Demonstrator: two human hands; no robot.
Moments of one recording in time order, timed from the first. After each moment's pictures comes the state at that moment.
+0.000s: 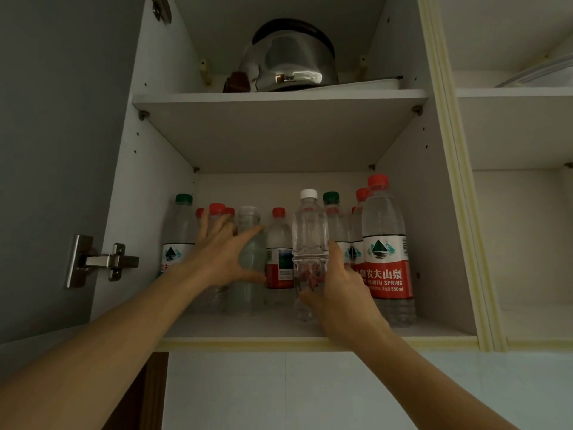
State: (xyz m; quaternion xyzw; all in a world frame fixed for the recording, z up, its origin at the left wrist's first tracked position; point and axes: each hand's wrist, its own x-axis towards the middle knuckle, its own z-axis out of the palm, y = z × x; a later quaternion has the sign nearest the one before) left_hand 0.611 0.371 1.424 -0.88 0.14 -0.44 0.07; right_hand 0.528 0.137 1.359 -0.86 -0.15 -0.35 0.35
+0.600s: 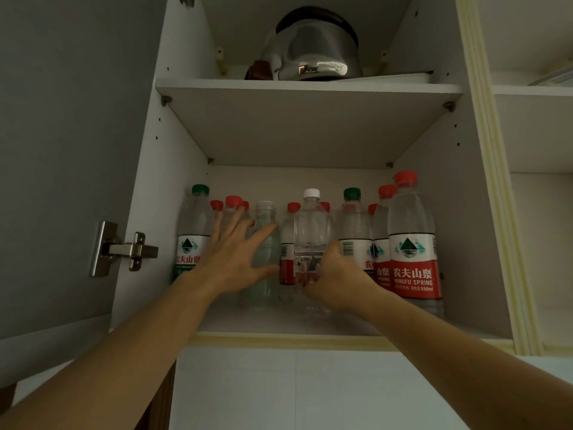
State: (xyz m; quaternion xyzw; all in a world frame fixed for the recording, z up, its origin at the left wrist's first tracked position) left_hand 0.625 0.385 1.403 -0.85 0.18 -0.49 0.03; right_hand 0.551 0.168 1.392 -0.91 -0.13 -0.25 0.29
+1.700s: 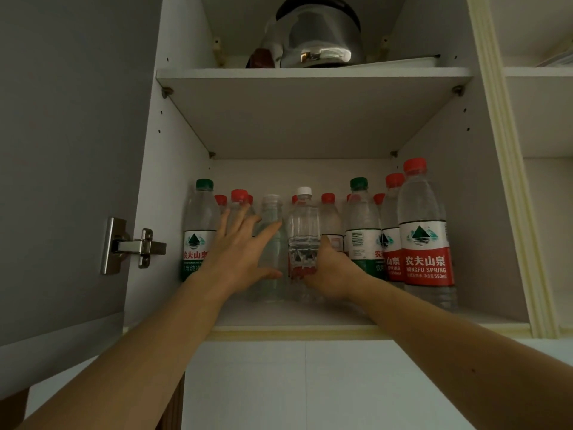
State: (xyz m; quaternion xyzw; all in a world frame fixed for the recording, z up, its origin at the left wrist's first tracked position) left_hand 0.615 0.387 1.396 -0.84 0.18 -0.51 0.09; right_hand 0.602 0.186 1.392 -0.92 -0.15 -0.22 0.28
